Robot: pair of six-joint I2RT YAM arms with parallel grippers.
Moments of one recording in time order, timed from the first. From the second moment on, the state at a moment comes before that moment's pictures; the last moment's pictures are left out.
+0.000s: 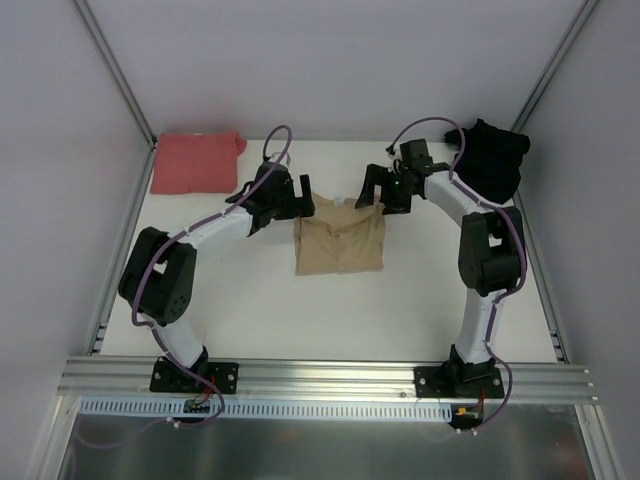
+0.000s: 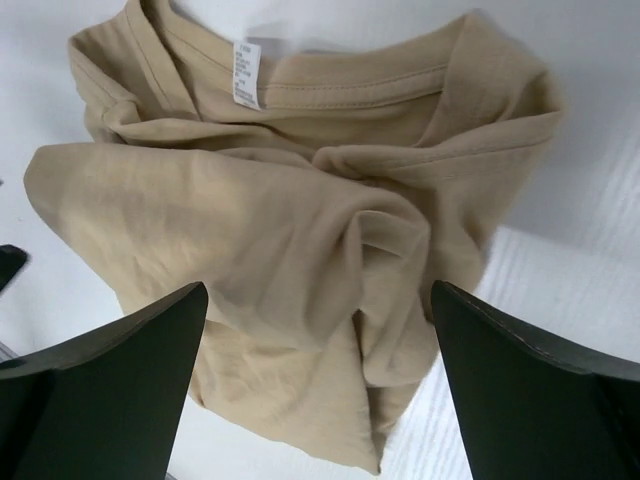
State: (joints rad) left arm -0.48 1.76 1.20 -0.13 -0.03 -0.48; right arm 0.27 1.99 1.53 -0.53 -0.39 0.34
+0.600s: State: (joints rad) left arm -0.48 1.42 0.95 -0.05 0.10 -0.54; right arm 0.32 1.68 1.40 -0.50 -0.40 0.35
